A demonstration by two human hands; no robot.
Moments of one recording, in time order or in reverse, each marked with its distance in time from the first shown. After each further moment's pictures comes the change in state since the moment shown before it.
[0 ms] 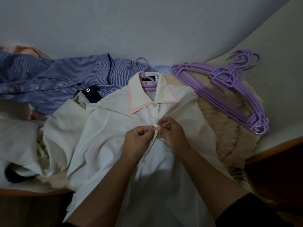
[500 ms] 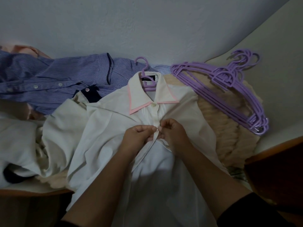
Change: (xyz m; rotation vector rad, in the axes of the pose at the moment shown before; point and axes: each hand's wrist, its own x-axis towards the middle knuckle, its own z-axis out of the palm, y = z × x) left_hand 0.007 0.009 -0.006 -0.201 -0.140 -0.216; right_hand 0.003 0.000 -0.002 0.201 -0.013 0.138
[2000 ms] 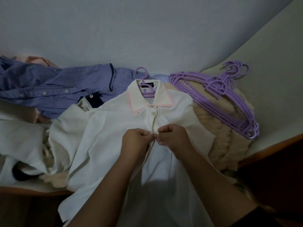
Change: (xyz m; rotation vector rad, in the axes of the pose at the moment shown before) left_hand -0.039 0.031 0.016 0.600 0.174 0.182; right_hand -0.034 -0.030 -0.009 -0.155 -0.022 0.029
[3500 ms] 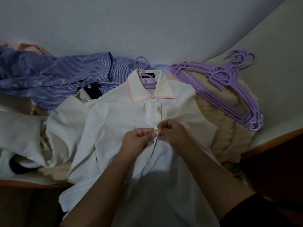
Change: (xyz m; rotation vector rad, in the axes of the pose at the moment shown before) left_hand 0.006 -0.043 0.011 -0.599 -0.173 -0.179; right_hand 0.013 0.024 0.007 0.088 -0.035 -0.014
